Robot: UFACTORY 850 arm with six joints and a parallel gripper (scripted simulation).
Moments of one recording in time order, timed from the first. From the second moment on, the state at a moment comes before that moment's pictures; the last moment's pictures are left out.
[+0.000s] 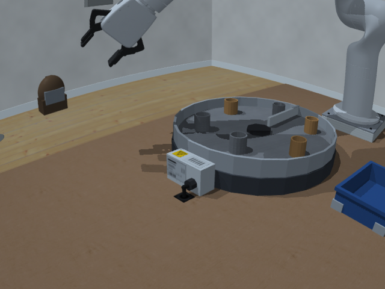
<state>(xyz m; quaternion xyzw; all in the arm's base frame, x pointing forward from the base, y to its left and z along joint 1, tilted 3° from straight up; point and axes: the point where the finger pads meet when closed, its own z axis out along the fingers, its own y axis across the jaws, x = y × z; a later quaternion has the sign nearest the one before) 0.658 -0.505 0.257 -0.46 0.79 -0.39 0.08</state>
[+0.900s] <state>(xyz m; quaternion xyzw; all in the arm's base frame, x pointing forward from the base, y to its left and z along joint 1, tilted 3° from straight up) 0.570 -0.429 0.245 -0.63 0.71 -0.30 0.06</state>
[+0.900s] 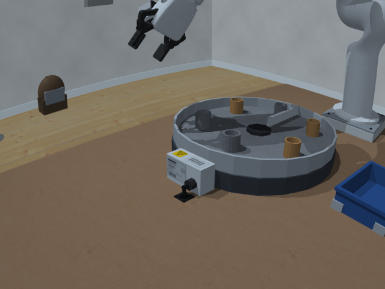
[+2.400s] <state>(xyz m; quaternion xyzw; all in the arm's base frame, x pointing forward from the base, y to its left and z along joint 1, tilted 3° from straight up) 0.358 -0.283 0.202 -0.83 0.54 -0.10 0.03</state>
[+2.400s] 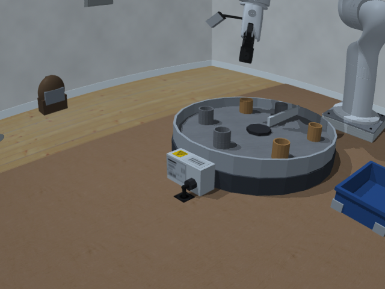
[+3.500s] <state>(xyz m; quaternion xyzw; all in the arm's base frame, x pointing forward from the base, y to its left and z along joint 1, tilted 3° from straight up) 0.269 -0.230 0.190 -0.88 0.47 -0.02 0.01</state>
